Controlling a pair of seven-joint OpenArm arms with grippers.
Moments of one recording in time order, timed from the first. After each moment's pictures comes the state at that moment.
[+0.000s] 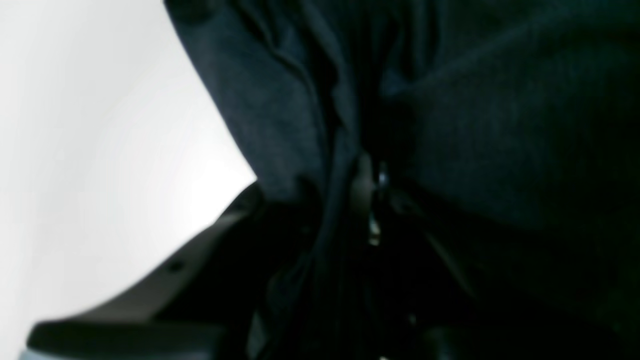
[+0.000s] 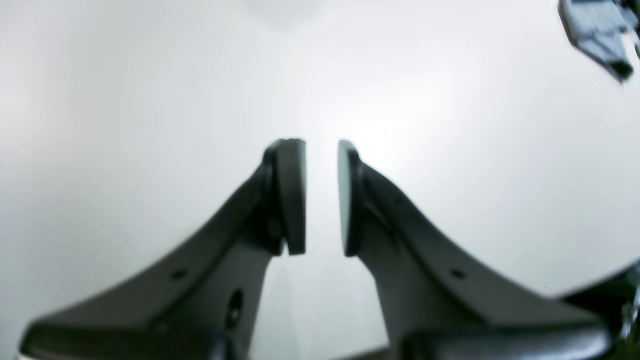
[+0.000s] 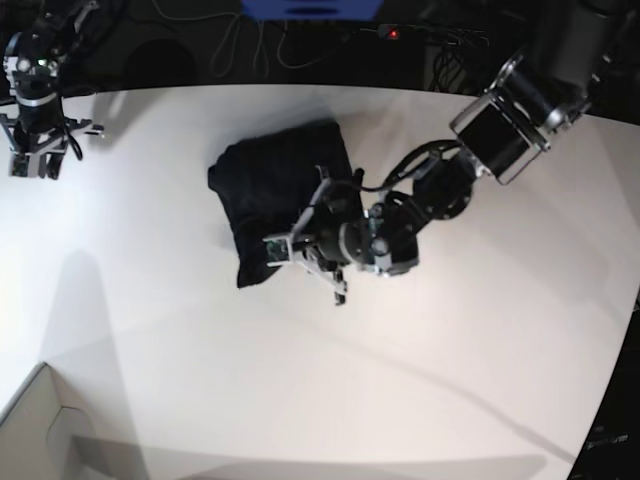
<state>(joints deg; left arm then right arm) -27.4 -13.7 52.1 73.3 -6.6 -37.7 36.3 -20.8 0.4 45.1 101.2 -2.9 27.0 -21.0</state>
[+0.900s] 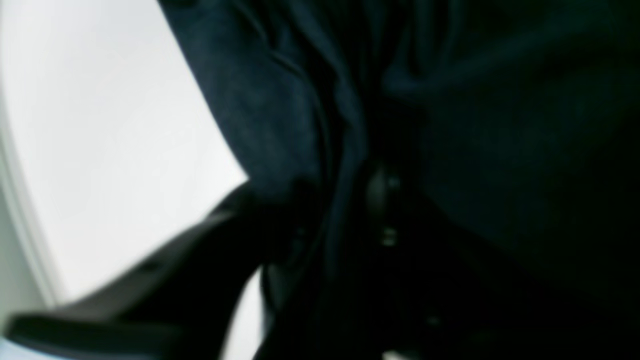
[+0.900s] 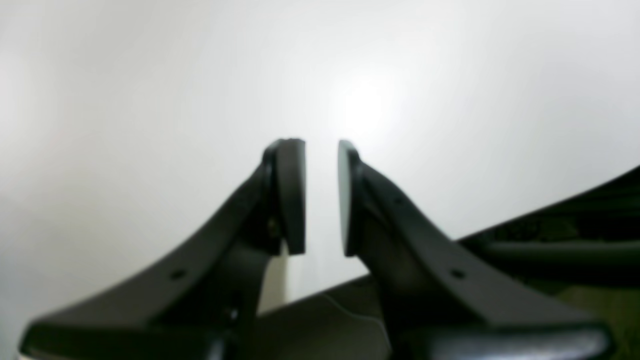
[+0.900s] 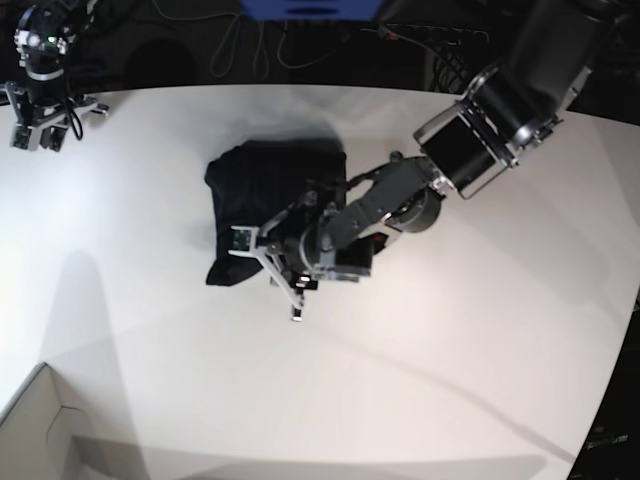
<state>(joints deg) -30.8 -7.0 54.6 70.6 13.1 -40.1 33.6 -22.5 -5.2 49.6 102.2 -2.9 27.1 -21.0</state>
